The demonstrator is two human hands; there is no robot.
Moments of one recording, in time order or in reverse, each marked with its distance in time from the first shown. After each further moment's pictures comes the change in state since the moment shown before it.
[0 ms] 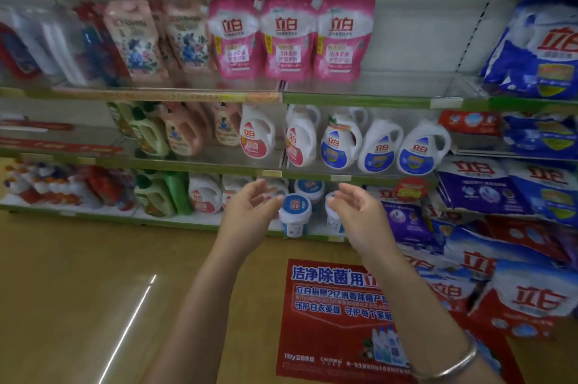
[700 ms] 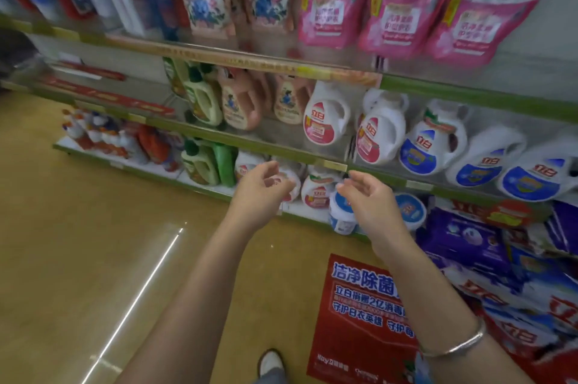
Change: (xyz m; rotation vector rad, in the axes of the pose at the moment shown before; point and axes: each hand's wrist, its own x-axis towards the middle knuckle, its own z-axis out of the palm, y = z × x) left_hand 0.166 -0.078 -0.120 0.062 0.056 -0.159; right_hand 0.145 -0.005 0.183 -0.104 -0.168 0.052
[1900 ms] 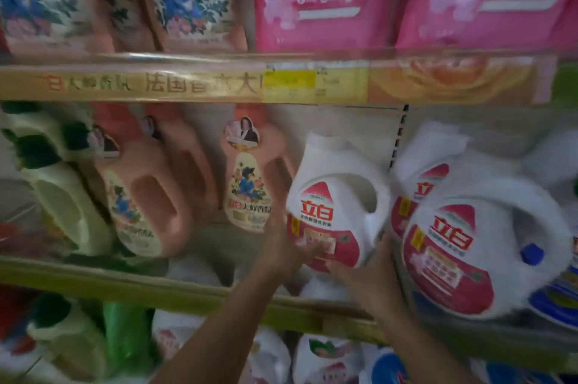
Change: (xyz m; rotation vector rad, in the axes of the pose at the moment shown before) left_hand 0.527 -0.173 0.186 -0.014 -0.135 0.469; right_hand 0.504 0.215 0.100 0.020 0.308 -0.158
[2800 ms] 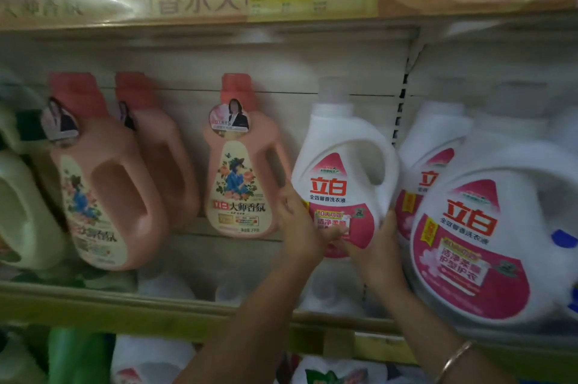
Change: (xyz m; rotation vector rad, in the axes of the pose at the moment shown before) left_hand 0.052 -0.039 0.063 0.065 0.237 0.081; right_hand 0.087 0.064 0.023 -0.048 0.251 -0.288
